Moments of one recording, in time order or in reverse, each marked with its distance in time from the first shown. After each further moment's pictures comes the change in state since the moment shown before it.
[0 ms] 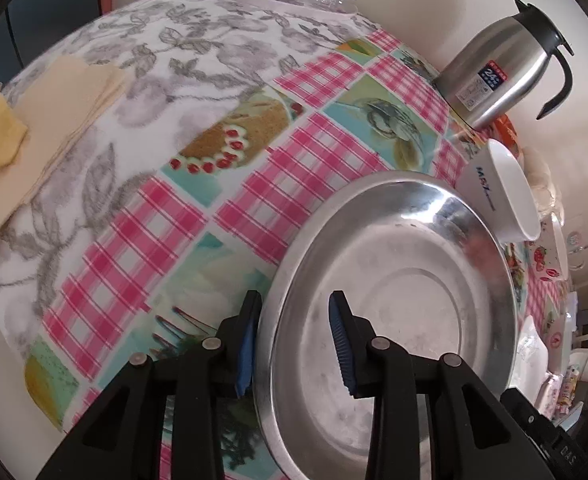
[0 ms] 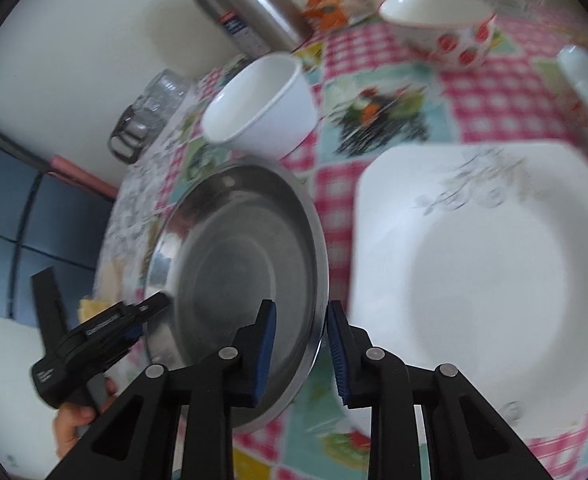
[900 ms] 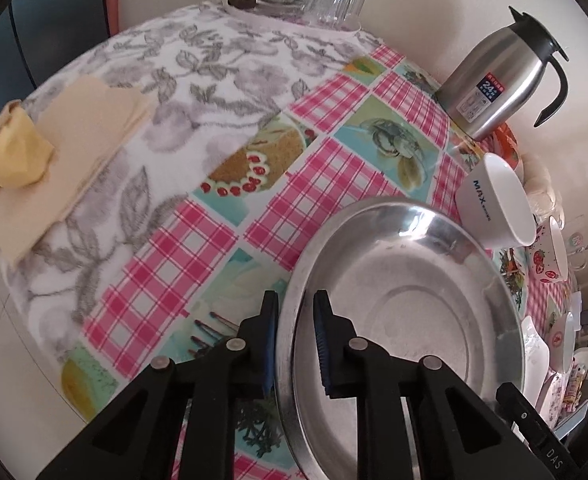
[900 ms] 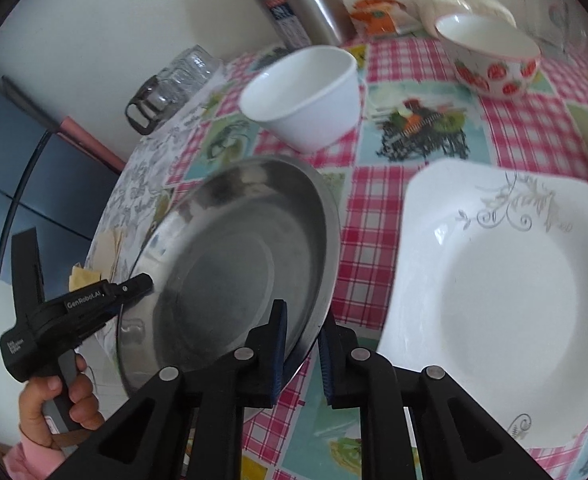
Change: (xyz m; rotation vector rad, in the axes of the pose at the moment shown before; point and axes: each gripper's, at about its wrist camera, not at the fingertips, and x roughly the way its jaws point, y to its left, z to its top) left arm -0.033 0.004 -0.001 0.012 -0.035 0.049; right arm -0.005 0.027 -0.004 -0.166 -0.036 -0.046
